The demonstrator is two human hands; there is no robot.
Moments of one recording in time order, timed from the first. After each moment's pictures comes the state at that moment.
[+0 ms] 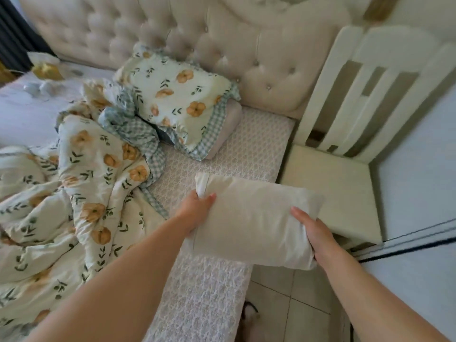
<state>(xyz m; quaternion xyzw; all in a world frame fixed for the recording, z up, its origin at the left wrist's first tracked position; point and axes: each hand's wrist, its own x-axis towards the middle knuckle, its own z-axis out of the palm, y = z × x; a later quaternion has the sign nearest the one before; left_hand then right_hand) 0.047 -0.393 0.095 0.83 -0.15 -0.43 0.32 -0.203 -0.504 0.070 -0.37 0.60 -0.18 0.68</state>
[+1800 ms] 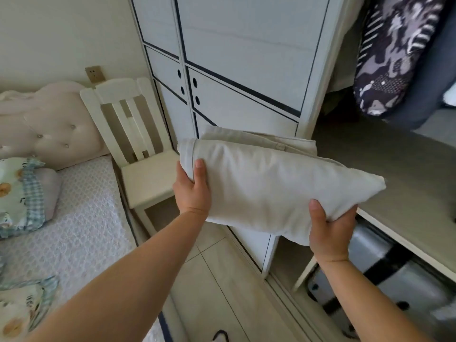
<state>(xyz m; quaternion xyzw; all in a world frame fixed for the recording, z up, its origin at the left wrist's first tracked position) -0.406 -0.102 0.259 0.49 -0.55 -0.34 0.58 -0.587 0.034 0.230 -0.37 0.56 -0.74 0.07</state>
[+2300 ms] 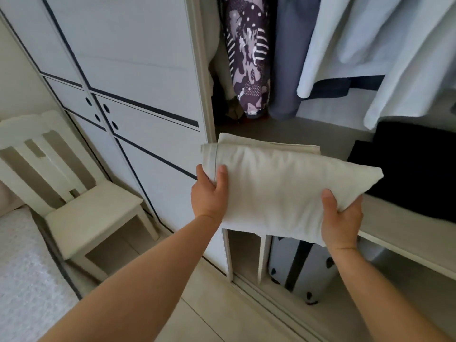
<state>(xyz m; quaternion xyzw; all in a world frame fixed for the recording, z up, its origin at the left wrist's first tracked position) -0.562 -0.017 0.267 0.43 -0.72 -0.37 0.40 -0.710 0.161 0.223 -0.21 0.66 -0.72 -0.02</state>
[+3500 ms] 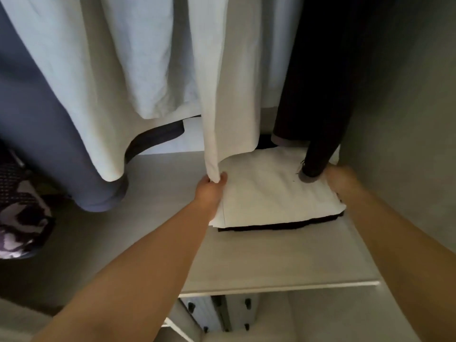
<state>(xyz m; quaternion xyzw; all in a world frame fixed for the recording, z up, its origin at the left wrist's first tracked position) -0.927 0.058 0.280 0.24 -0.64 -0.73 0.04 -0.987 0.324 0.305 0.18 0.82 -0.54 0.02</state>
